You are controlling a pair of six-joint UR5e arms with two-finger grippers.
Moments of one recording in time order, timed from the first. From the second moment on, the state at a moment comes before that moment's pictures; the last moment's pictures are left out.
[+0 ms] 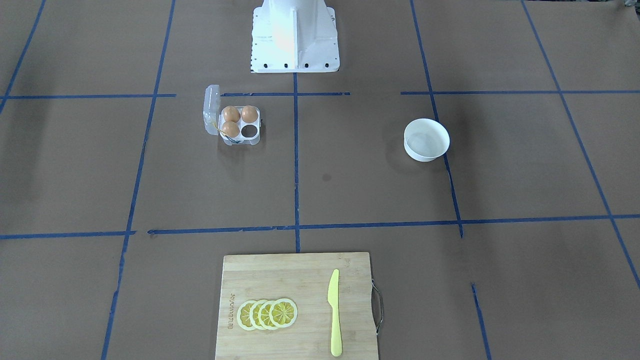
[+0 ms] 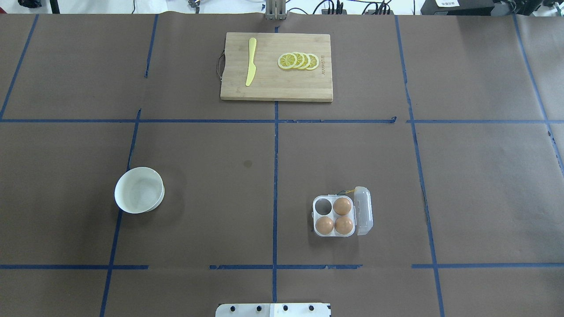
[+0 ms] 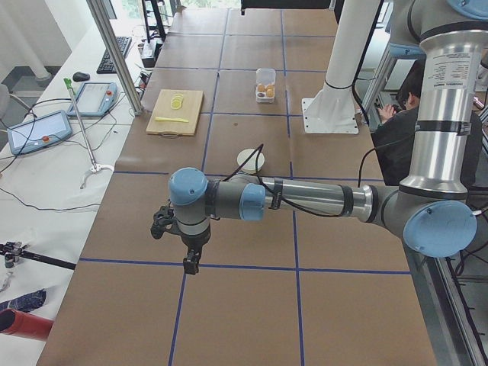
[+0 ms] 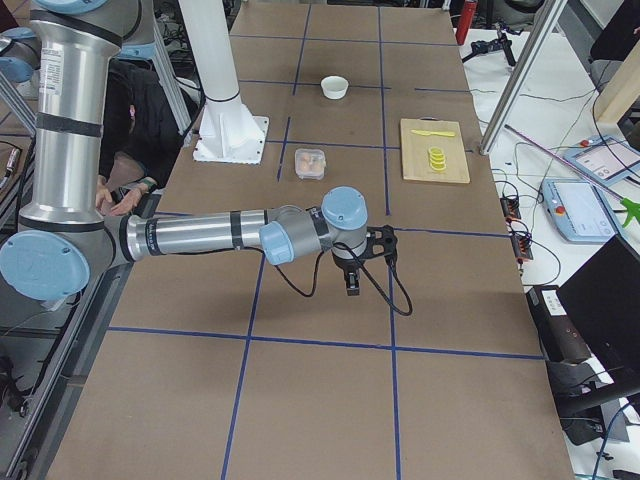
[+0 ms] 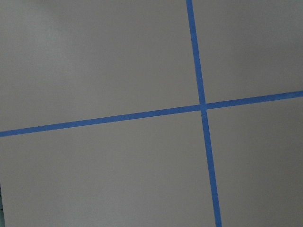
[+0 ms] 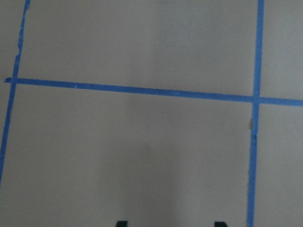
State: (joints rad) left arm -1.59 -1.61 -1.62 -1.54 -2.26 0.12; right arm 1.35 -1.73 1.85 -1.30 2.39 0.37
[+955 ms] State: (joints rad) left arm -1.59 -1.64 -1.62 -1.54 -2.27 0.12; right arm 0.73 -1.46 1.98 -1.14 2.16 1.35
